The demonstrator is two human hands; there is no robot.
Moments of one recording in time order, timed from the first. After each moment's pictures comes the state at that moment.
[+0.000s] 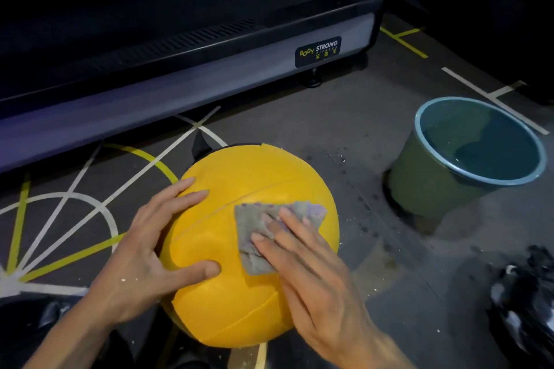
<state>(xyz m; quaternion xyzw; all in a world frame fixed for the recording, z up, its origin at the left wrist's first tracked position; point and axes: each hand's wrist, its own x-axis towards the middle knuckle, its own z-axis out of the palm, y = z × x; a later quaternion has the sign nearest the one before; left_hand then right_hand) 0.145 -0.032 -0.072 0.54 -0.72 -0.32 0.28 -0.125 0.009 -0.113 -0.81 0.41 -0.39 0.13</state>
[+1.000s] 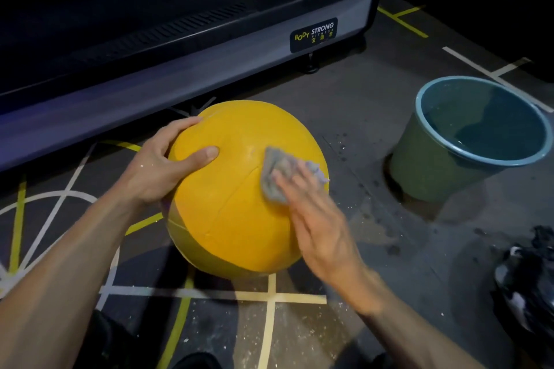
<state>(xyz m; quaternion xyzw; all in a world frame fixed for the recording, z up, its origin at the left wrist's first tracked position) 0.133 -0.144 -0.066 0.59 -0.64 -0.40 0.28 -0.132 -0.050 -0.146 -0.75 0.45 -0.44 0.17</state>
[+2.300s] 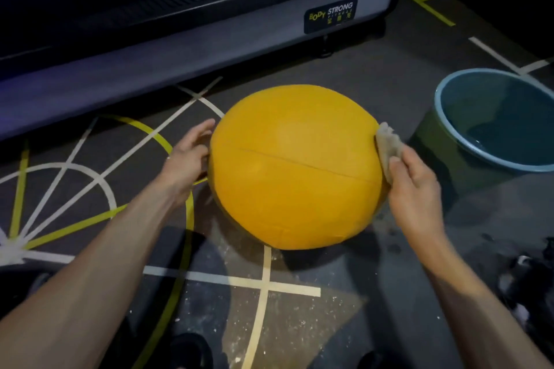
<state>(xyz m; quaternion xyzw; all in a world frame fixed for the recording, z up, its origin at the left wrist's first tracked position) 0.097 -0.158 -0.137 0.64 -0.44 -0.52 0.36 -0.238 -0.078 -0.133 -0.46 0.70 -0.44 0.32</state>
